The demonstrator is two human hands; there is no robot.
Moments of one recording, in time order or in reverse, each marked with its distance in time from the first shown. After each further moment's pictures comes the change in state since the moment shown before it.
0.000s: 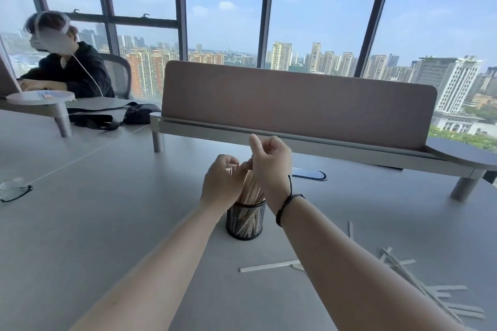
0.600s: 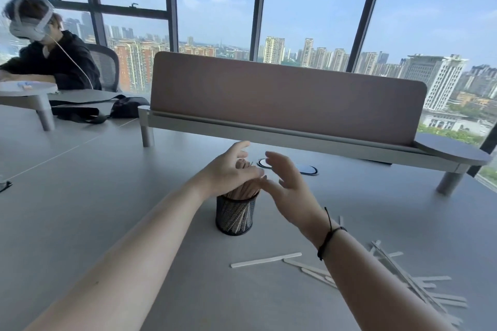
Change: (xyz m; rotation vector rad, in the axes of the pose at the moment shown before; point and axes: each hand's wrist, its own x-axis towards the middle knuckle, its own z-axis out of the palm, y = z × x) left_hand 0.004 0.028 -0.017 0.041 -0.534 0.105; right_hand -0.021 0.043 -0.076 -0.235 -0.371 -0.090
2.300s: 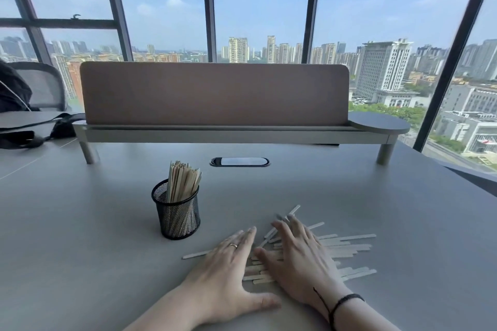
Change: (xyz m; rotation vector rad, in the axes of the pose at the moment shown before) left_hand -0.092 -0.007 0.160 0.616 -0.316 0.194; right_hand -0.134 0.075 -0.080 -0.872 0.014 0.160
